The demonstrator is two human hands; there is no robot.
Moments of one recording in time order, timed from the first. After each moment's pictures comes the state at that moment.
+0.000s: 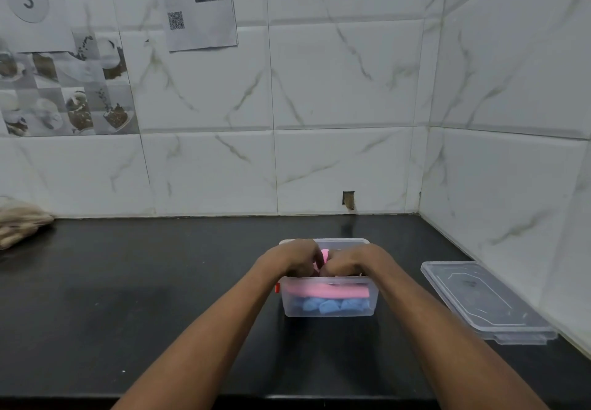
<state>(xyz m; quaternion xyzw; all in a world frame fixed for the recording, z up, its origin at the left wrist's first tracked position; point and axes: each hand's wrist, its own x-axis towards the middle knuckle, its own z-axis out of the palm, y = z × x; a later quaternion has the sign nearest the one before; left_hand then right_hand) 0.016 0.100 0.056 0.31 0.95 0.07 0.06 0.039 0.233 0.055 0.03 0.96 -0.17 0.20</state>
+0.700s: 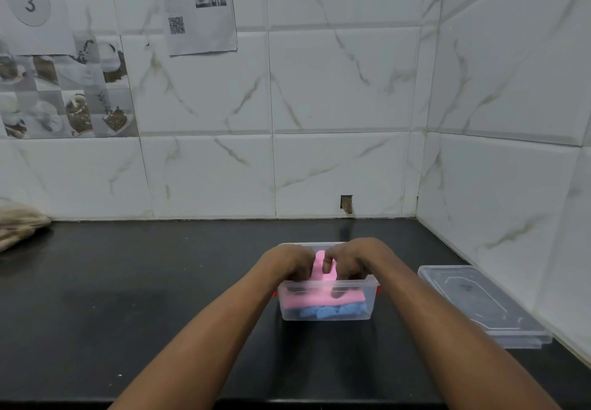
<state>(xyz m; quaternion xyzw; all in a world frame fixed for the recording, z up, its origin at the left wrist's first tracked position) 0.012 0.107 0.059 0.26 0.96 -0.06 0.12 0.046 0.238 0.078 0.01 0.97 -0.14 0.22</state>
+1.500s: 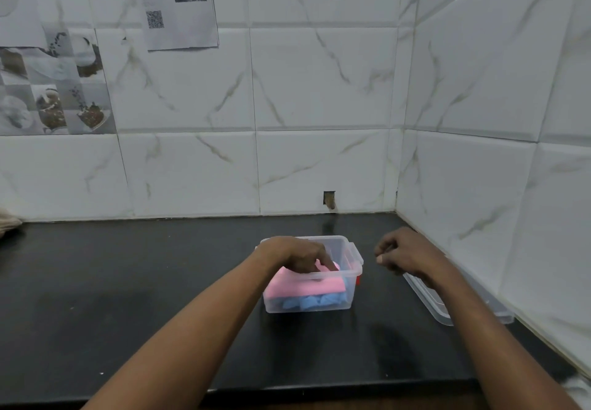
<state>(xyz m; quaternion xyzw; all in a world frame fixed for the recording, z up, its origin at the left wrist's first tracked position) 0.024 0.129 0.073 0.46 0.88 -0.06 0.14 0.126 0.337 0.065 0.12 0.92 -0.35 -0.11</state>
